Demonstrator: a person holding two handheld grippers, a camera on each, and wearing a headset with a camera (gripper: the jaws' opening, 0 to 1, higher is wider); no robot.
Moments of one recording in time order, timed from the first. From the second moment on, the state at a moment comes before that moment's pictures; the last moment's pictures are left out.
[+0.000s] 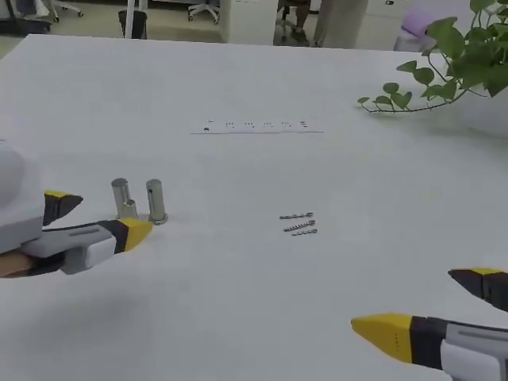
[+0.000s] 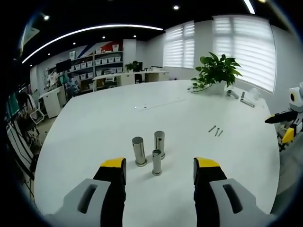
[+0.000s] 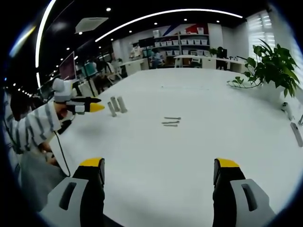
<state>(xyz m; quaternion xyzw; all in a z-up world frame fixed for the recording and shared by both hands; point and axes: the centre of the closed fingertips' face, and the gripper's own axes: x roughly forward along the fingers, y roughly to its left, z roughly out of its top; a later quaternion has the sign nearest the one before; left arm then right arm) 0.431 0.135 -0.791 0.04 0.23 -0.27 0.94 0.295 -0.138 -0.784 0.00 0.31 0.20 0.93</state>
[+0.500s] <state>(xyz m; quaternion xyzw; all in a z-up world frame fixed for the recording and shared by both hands) 0.452 0.124 -0.815 0.11 0.25 -0.31 0.91 0.295 -0.134 -0.790 0.01 0.32 0.20 0.92</state>
